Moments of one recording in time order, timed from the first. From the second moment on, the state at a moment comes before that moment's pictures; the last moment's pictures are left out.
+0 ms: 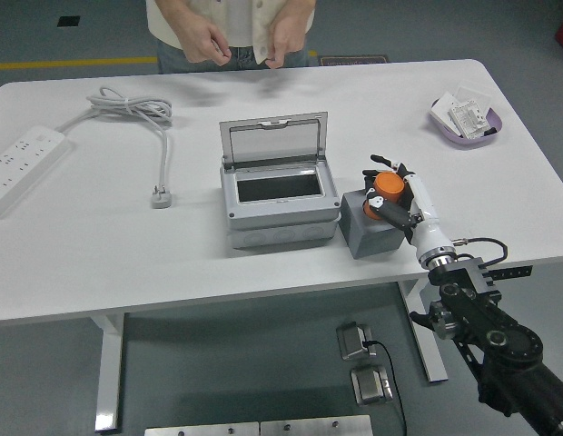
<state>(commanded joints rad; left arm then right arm) 0.03 0.12 -1.90 -0.18 1.84 -0.12 0.25 0.30 -0.10 1.11 0.93 -1.10 -0.16 0.41</state>
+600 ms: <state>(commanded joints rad) 0.04 0.12 -1.90 -0.18 1.84 -0.12 0.25 0.30 -0.09 1.11 0.96 -1.06 -0.15 0.39</state>
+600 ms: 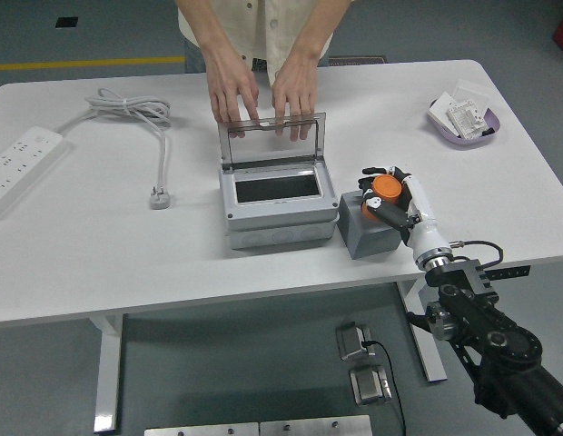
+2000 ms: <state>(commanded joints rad) 0.03 0.13 -1.90 -0.18 1.85 -0.11 0.26 0.52 -0.12 0.98 1.19 -1.52 -0.28 0.23</state>
